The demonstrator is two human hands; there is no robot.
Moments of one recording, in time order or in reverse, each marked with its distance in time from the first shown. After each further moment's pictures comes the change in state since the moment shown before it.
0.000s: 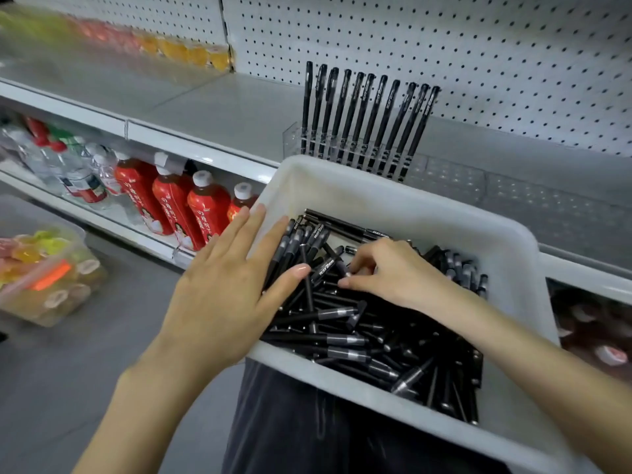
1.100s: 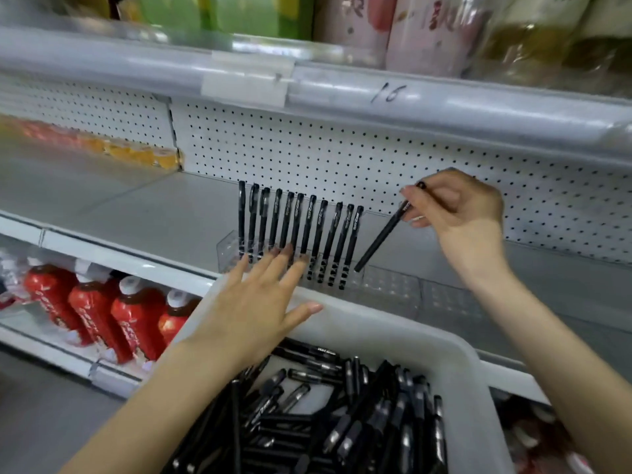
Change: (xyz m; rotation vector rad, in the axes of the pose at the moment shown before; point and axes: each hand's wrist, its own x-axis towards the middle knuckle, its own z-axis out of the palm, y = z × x) left_hand 0.159 0.049 0.026 0.228 -0.037 0.308; right_hand 0.042 0.053 -0.166 0.631 0.925 -0.266
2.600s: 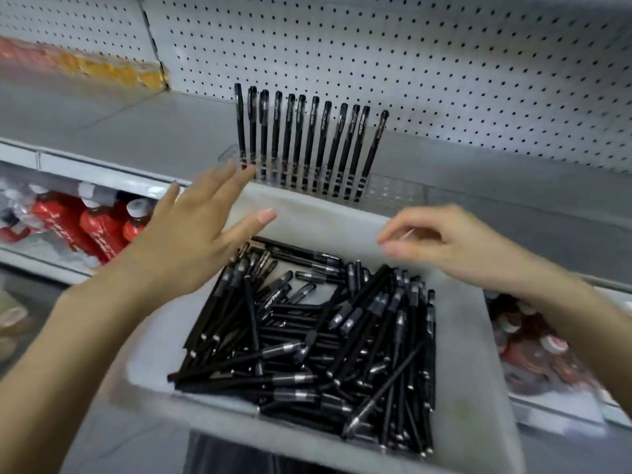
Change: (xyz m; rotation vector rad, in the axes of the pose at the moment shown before) left_hand -0.065 -0.040 -0.022 -0.333 0.041 -0.107; right_hand -0.100 -0.010 -0.022 -0.314 -0.798 0.181
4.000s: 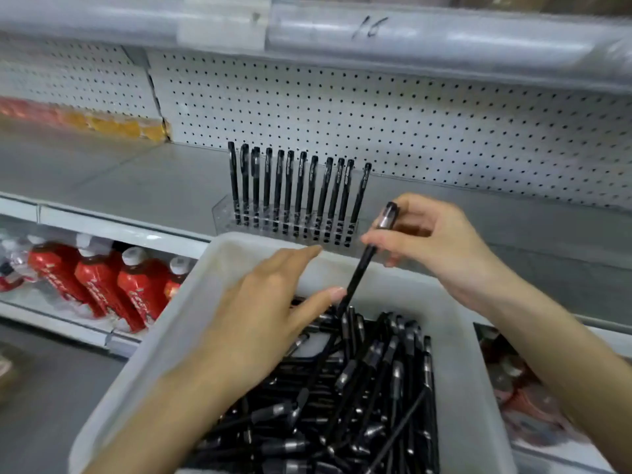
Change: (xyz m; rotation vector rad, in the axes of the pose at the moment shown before) left_hand -0.006 0.079 0.018 -0.272 0.021 0.034; right_hand 0.024 -0.015 -0.009 0.538 0.309 0.003
